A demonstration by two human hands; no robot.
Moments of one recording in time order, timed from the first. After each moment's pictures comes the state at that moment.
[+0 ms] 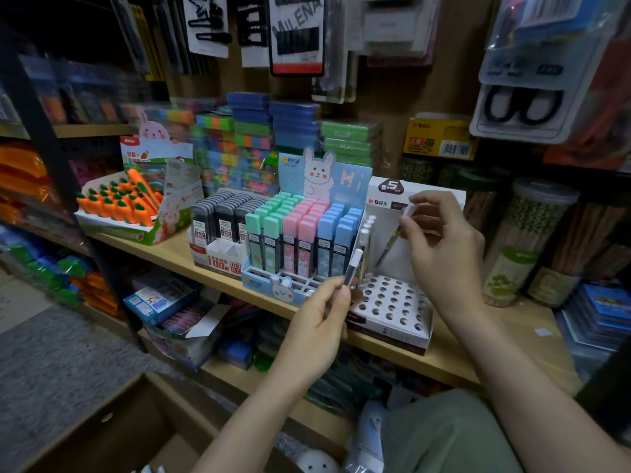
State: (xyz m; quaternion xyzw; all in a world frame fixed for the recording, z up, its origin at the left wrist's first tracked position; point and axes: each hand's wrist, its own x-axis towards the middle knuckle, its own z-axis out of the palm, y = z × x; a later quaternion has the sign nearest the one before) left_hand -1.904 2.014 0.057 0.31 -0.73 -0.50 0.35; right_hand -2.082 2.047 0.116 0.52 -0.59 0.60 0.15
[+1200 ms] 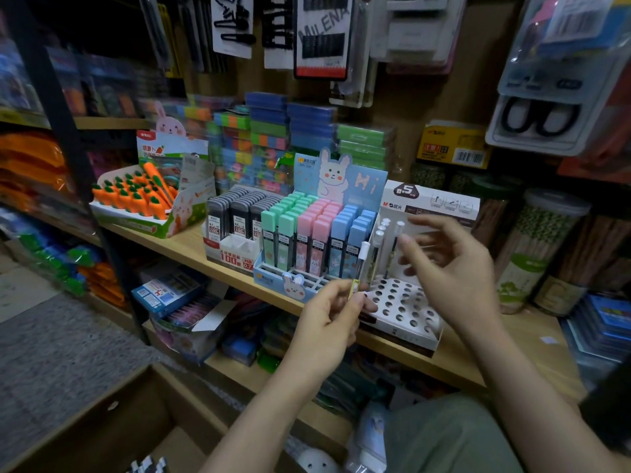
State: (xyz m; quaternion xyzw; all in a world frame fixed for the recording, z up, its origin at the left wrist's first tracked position) left_hand -1.899 2.023 0.061 0.24 -0.64 -0.61 0.40; right_hand -2.060 2.069 0.116 0.51 -0.60 0.62 -0.01
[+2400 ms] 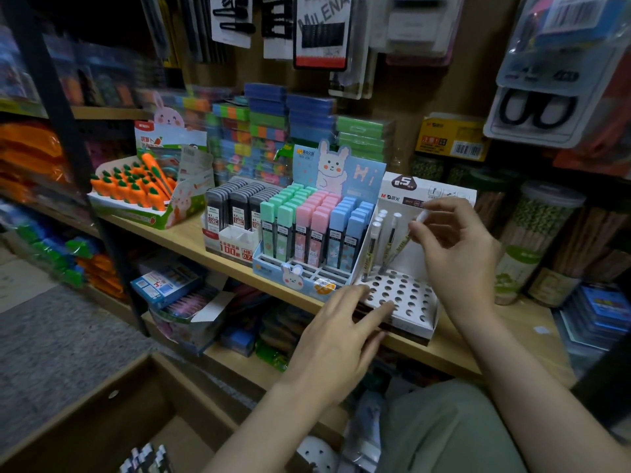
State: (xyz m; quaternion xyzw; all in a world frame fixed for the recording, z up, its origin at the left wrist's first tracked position) left_hand -1.897 2.032 0.033 0.25 -0.92 0.00 0.29; right_hand -2.073 2.059 0.112 0.51 -0.59 0.63 0.10
